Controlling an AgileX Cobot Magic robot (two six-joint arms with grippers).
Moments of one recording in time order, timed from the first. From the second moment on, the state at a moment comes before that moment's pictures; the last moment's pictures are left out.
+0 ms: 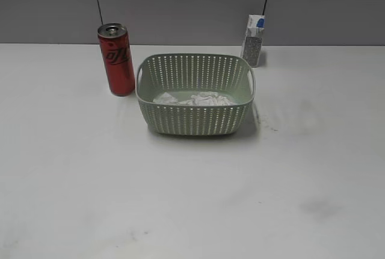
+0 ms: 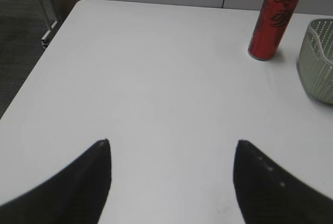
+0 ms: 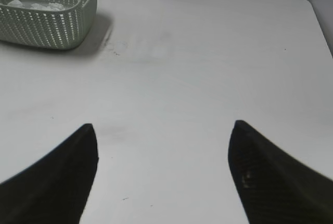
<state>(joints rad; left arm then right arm) -0.01 0.00 -0.50 -0.08 1.05 0.07 0.03 -0.01 -0.43 0.18 0.95 -0.19</state>
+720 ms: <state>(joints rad) -0.01 0.00 -0.50 -0.08 1.05 0.07 0.03 -0.01 -0.43 0.16 0.95 -0.18</state>
